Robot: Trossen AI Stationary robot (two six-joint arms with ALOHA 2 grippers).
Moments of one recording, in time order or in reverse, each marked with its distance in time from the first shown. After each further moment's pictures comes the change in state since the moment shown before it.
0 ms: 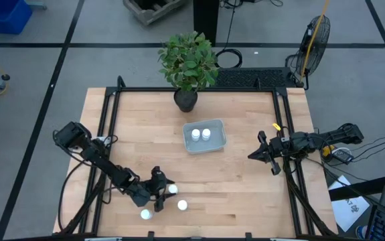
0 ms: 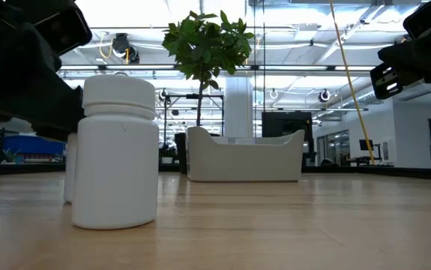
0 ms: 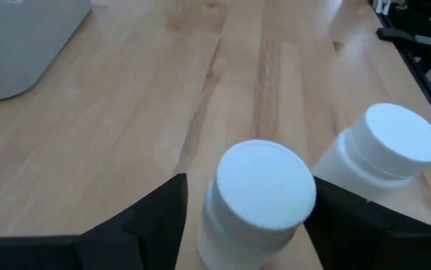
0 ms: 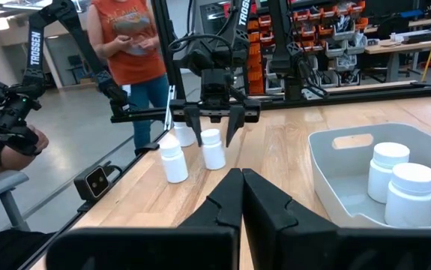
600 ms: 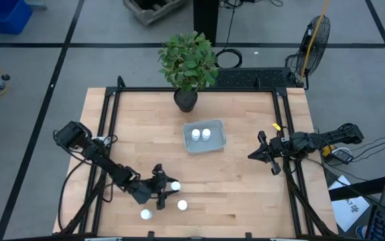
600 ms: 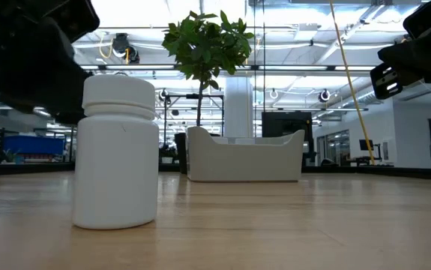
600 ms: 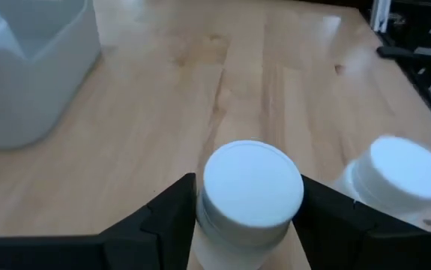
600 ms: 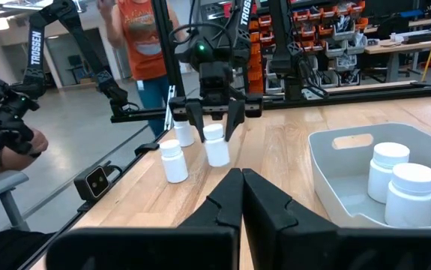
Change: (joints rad) left arm 0.032 0.000 0.000 0.079 -0.032 0.135; right arm 0.000 0.000 0.000 0.000 0.000 0.000
